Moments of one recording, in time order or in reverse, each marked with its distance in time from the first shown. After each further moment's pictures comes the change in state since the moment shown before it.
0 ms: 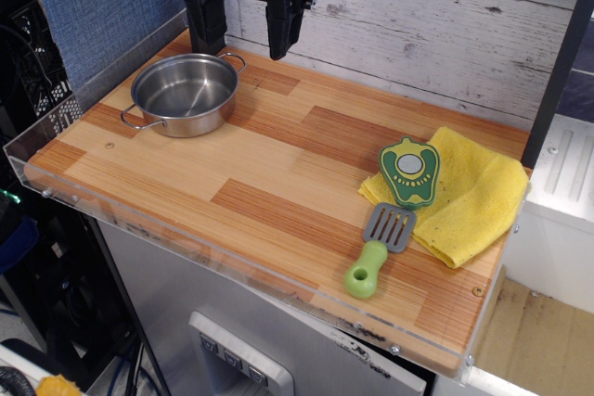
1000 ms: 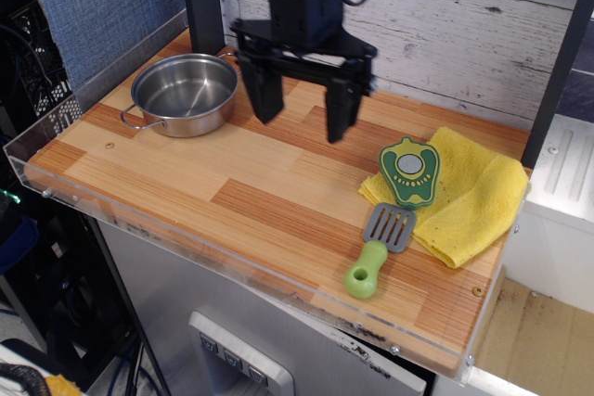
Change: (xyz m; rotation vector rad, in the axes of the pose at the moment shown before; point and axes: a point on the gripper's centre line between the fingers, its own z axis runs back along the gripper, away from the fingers) arm -0.033 -0.064 -0.034 -0.087 0.049 -0.112
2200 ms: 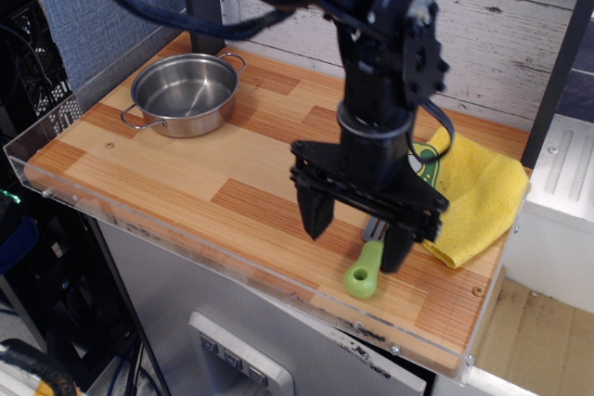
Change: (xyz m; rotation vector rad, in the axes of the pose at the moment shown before) arm -0.039 -0.056 -0.055 0.095 -0.010 -0.039
